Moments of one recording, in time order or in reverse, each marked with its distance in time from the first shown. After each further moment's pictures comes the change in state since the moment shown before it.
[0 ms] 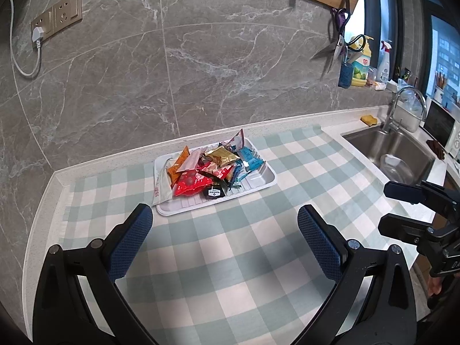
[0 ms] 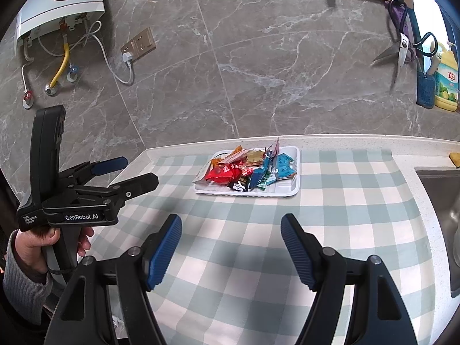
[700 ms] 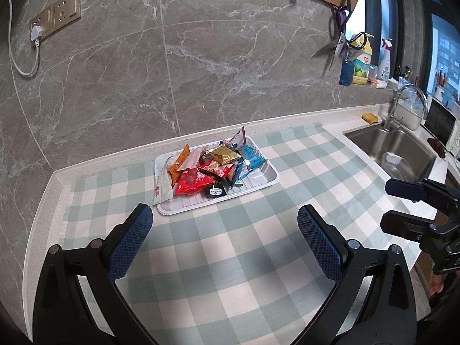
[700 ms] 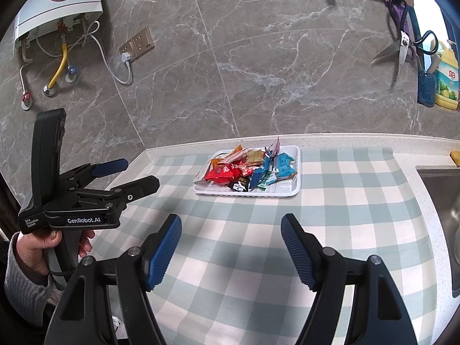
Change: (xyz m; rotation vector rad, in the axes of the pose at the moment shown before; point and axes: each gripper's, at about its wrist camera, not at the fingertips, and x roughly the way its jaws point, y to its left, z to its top) left arm 0.002 0.006 0.000 0.005 0.010 0.000; right arm 0.001 0.001 0.001 -0.001 0.003 0.003
